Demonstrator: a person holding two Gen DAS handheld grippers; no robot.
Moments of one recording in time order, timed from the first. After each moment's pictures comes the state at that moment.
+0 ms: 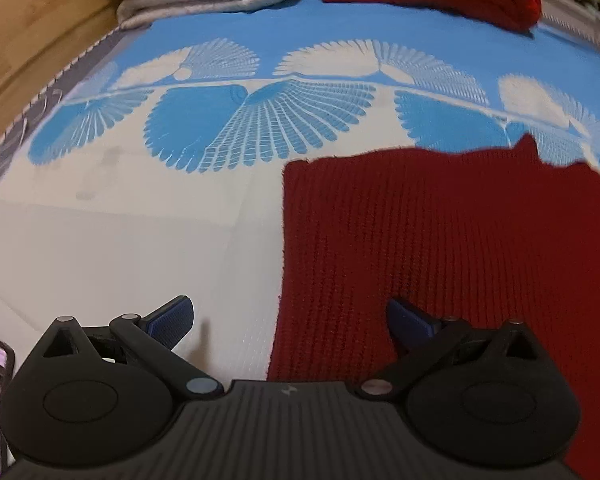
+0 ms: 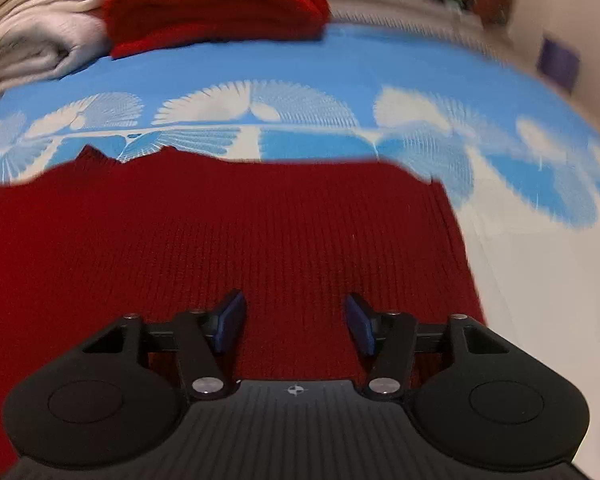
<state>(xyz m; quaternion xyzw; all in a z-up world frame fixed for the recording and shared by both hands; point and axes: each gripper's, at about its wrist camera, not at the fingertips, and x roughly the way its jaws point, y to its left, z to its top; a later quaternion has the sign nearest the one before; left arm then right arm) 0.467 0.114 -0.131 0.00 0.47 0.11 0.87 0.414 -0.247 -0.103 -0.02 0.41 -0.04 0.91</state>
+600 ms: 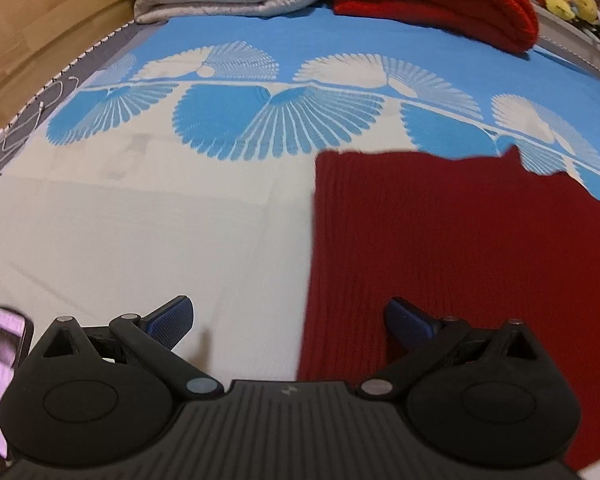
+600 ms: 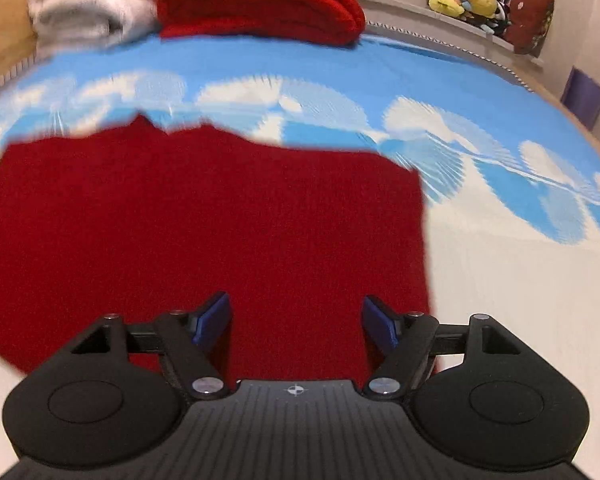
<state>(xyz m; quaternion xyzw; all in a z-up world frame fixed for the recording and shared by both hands) 0.413 0.128 -0.110 -0.02 0.46 0.10 0.88 0.337 -0.283 -0.085 -0.08 0.44 0.01 0.90</state>
